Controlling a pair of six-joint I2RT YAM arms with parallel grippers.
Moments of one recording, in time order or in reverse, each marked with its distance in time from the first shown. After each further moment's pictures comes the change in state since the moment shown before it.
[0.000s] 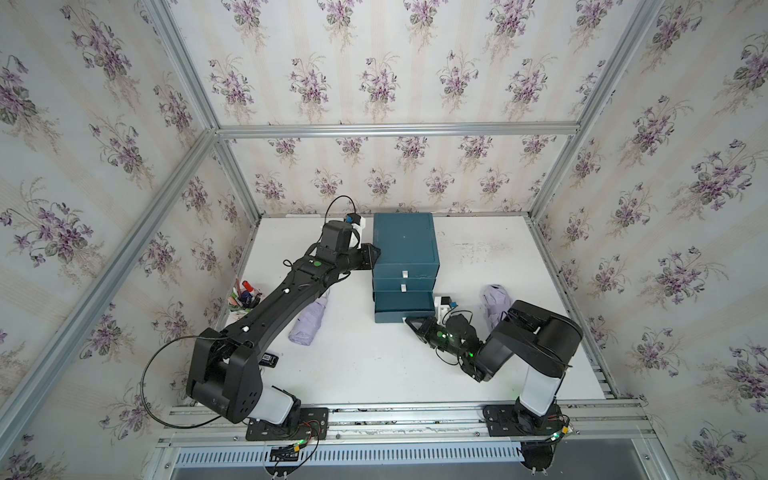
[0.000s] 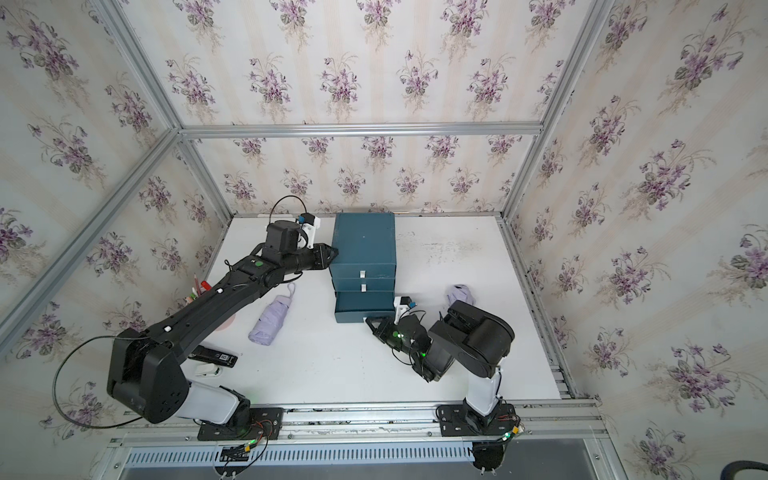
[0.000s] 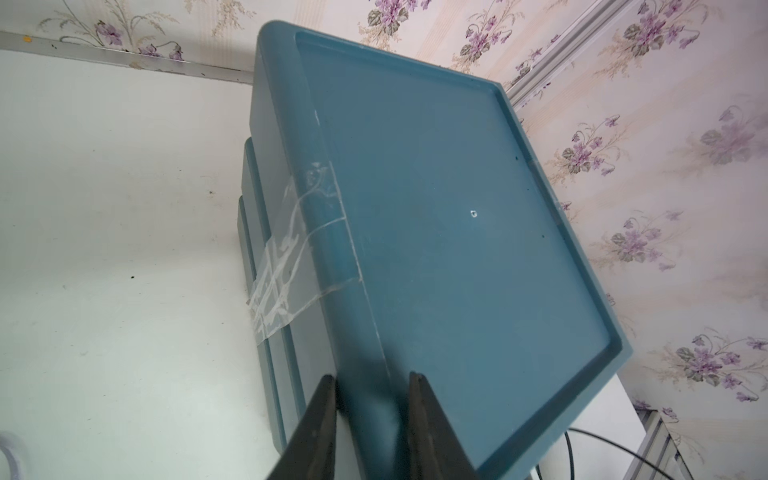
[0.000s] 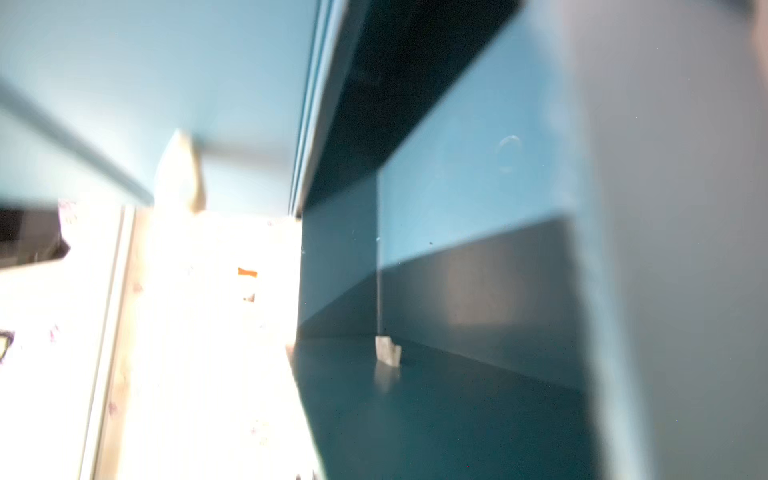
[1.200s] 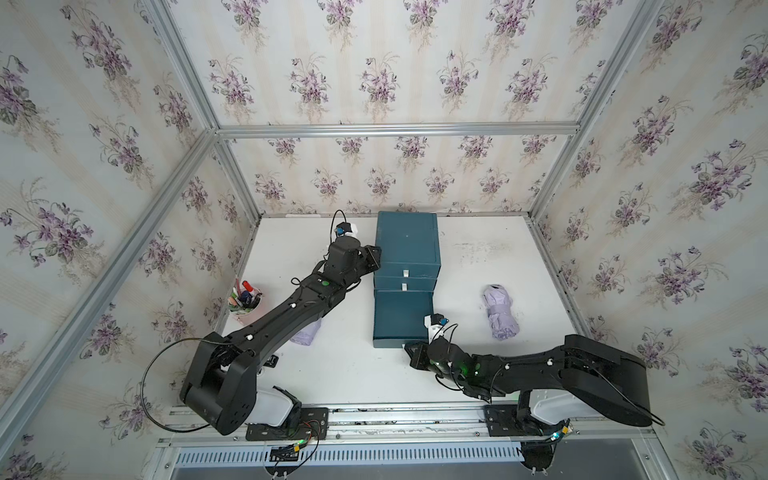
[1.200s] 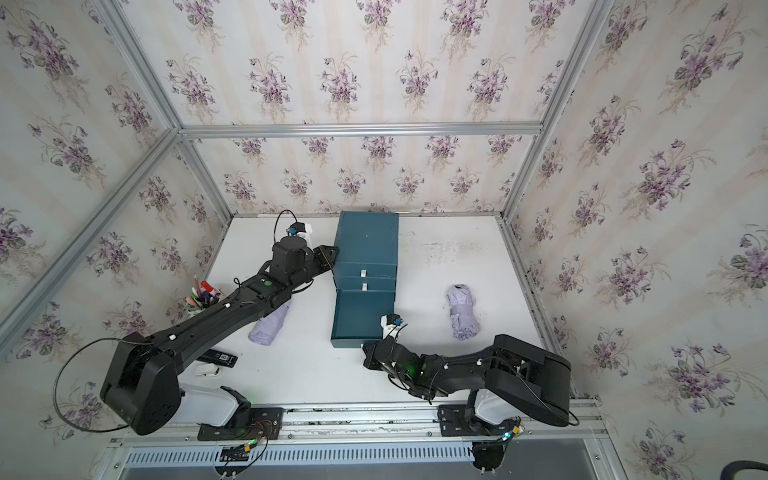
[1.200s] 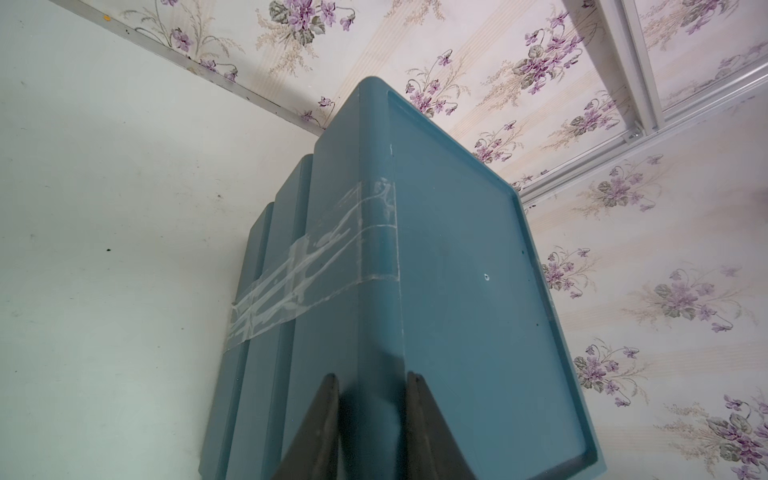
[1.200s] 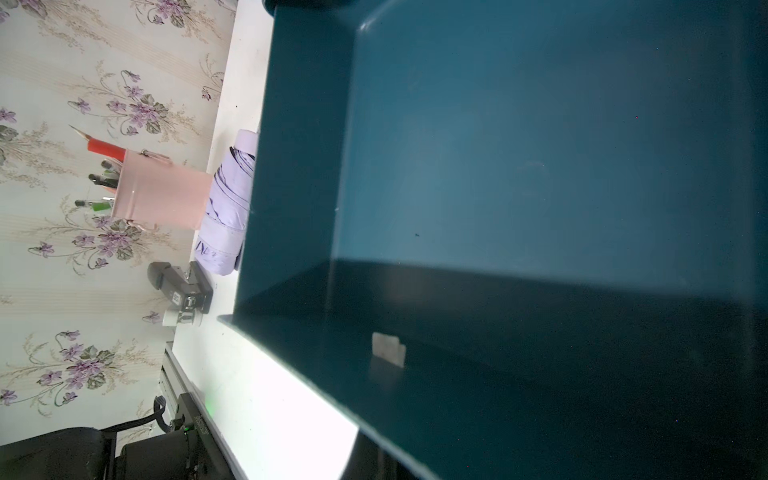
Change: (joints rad) left arm -0.100 -0.062 -0.172 0.267 -0.242 -0.335; right arm 0.325 -0.374 0.085 -0.754 0.312 -0.141
